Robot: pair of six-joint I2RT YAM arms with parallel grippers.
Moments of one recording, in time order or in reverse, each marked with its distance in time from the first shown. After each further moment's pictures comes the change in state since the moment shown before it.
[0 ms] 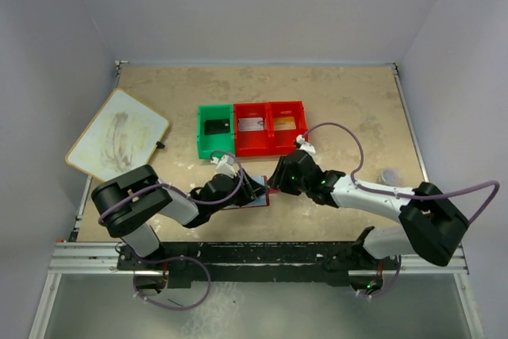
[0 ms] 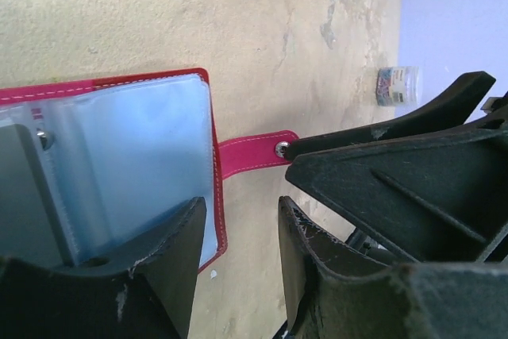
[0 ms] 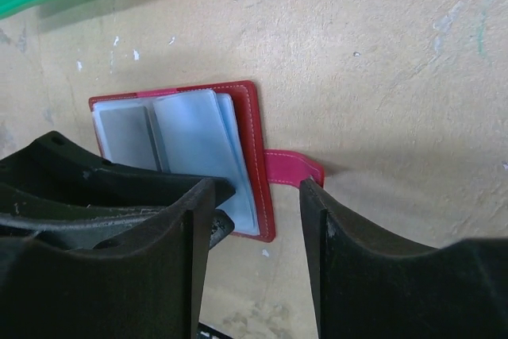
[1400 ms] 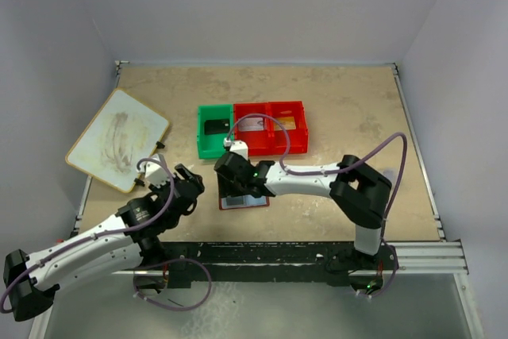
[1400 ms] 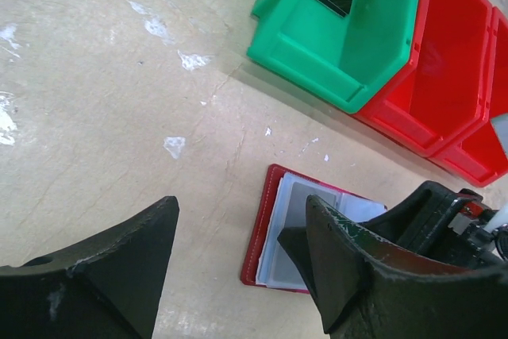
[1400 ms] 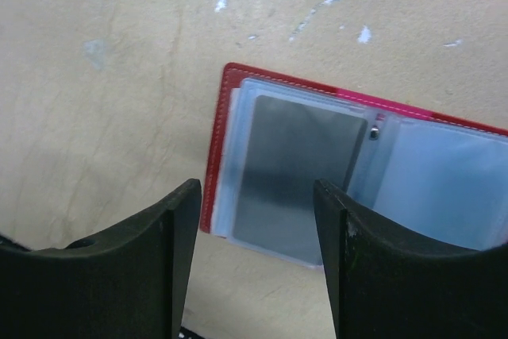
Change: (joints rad) left arm -0.018 -0.990 0.128 -1.501 -0.724 -0.080; right arm 0.275 0.486 0.562 -0.183 0.089 -0.156
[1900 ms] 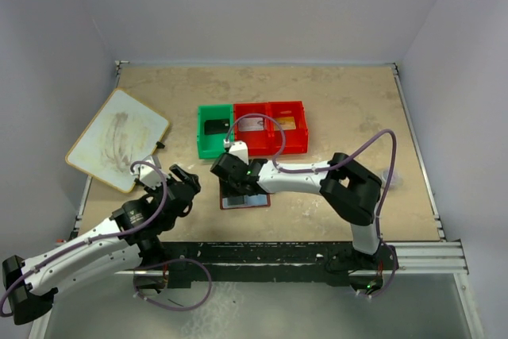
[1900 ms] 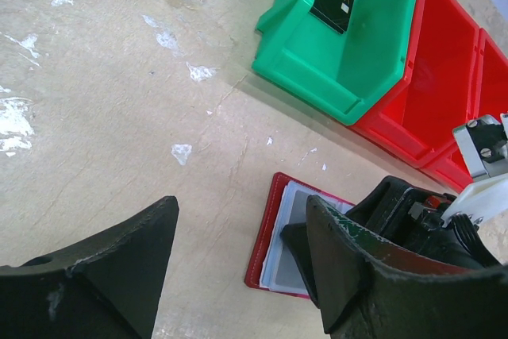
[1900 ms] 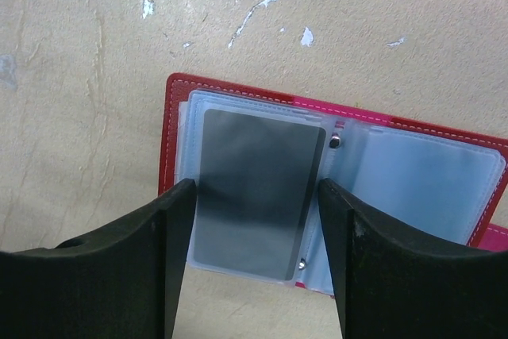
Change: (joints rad) left arm 0.000 -0.070 0.000 -0.062 -0.037 -0.026; right arm 0.005 0.089 0.095 -0.163 0.107 0.003
